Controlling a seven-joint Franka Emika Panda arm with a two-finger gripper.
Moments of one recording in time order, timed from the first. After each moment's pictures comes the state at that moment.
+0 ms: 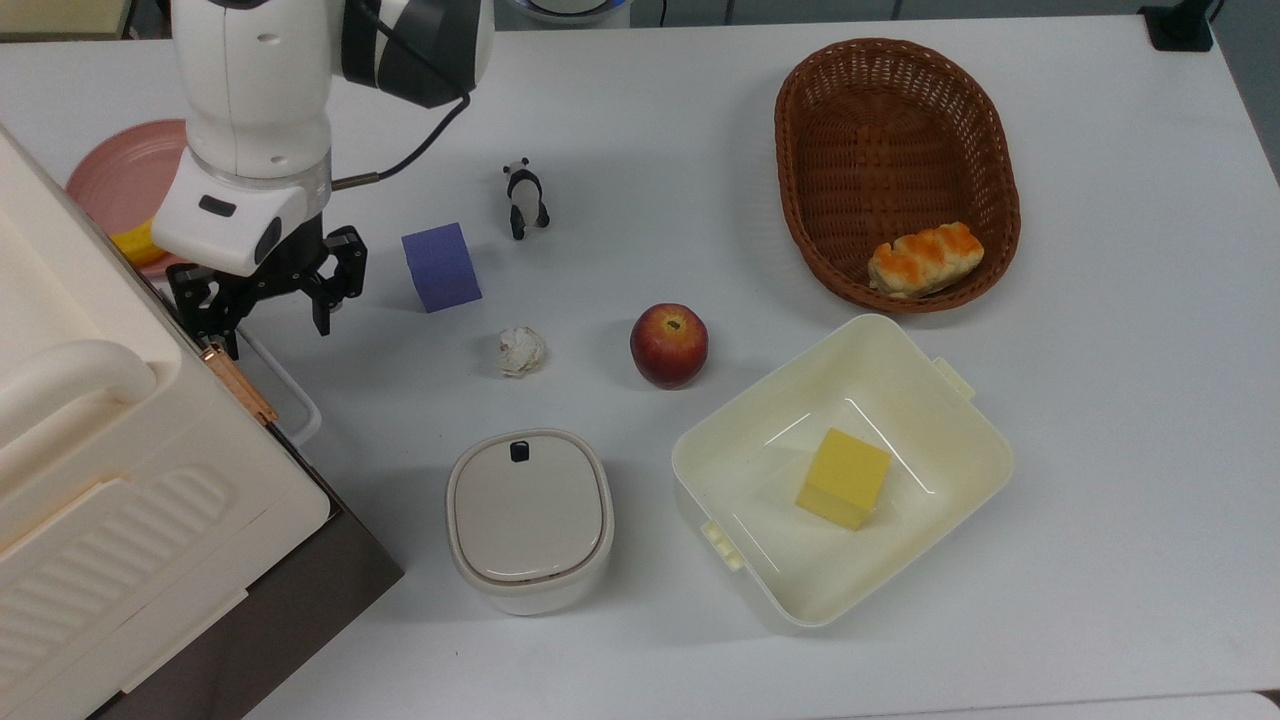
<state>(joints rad) -0.19 0.44 -0.04 -1.51 -0.23 2.22 -0.65</state>
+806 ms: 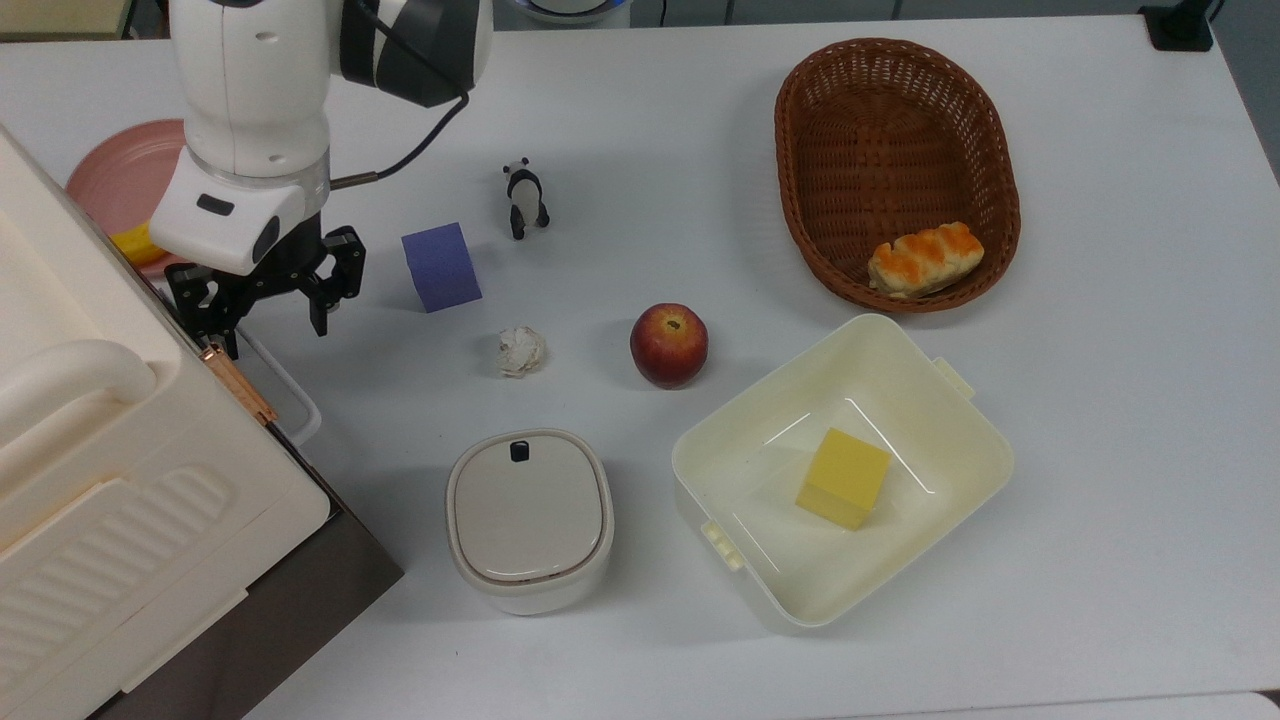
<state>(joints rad) -0.19 0.44 -0.04 -1.51 -0.23 2.22 -0.65</state>
